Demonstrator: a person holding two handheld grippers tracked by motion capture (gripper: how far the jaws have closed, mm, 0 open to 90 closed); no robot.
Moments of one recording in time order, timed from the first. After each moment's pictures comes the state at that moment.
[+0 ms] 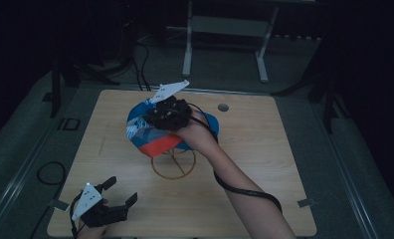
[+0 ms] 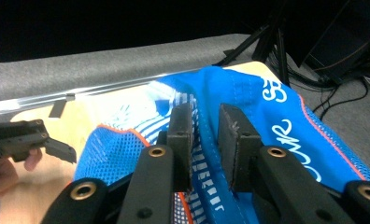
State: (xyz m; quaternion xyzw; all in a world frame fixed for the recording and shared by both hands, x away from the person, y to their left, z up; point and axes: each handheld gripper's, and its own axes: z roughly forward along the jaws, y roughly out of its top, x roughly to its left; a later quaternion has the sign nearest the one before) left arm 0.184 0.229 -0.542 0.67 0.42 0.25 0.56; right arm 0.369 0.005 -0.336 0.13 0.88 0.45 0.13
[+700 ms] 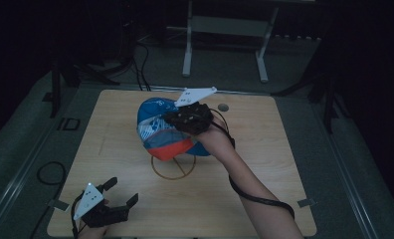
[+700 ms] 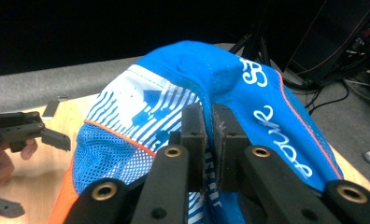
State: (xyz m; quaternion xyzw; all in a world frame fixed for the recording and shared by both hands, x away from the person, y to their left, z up) left arm 0.184 0.226 -0.544 0.68 0.42 0.25 0.55; right arm 0.362 -0.046 -0.340 0.15 0.85 0.48 0.15
